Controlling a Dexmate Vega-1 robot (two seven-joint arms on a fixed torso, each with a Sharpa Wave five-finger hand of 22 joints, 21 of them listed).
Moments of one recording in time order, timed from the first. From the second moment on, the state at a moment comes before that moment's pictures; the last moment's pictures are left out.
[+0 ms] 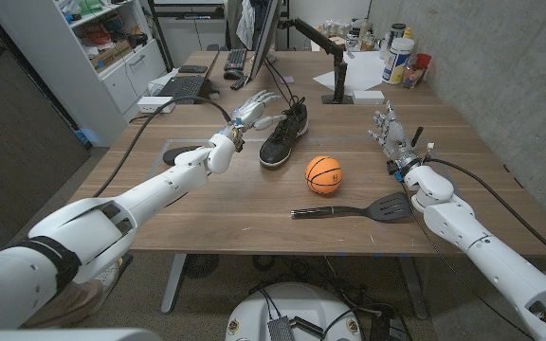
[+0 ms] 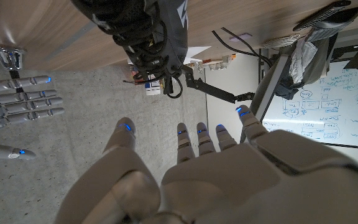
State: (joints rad) left arm 0.36 0.49 0.86 -1.06 0.54 -0.18 0.43; left_hand 0.28 0.00 0.44 -0.17 0.18 0.14 -0.12 0.20 0.18 0.00 -0.03 0.23 0.20 -0.11 0.02 0.19 0.18 0.01 0.17 0.20 0.17; right arm -0.89 -0.59 -0.33 -1.41 0.64 0.27 0.00; right_hand 0.07 -0.01 -0.01 0.08 0.23 -0.04 -0.01 0.19 0.19 -0.06 0.06 0.20 0.19 -0.16 0.01 0.19 0.19 0.06 0.08 0.18 0.17
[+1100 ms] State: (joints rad) left arm 0.31 0.44 0.92 -0.99 0.54 -0.18 0.44; left_hand 0.29 -0.01 0.44 -0.17 0.18 0.14 -0.13 0.20 0.18 0.00 -0.03 0.23 0.20 -0.11 0.02 0.19 0.18 0.01 0.17 0.20 0.17; right arm -0.90 -0.60 -0.32 -1.40 0.65 0.27 0.01; right_hand 0.06 0.00 -0.01 0.08 0.23 -0.04 -0.01 0.19 0.19 -0.06 0.06 0.20 0.19 -0.16 0.01 0.19 0.19 0.05 0.09 0.18 0.17
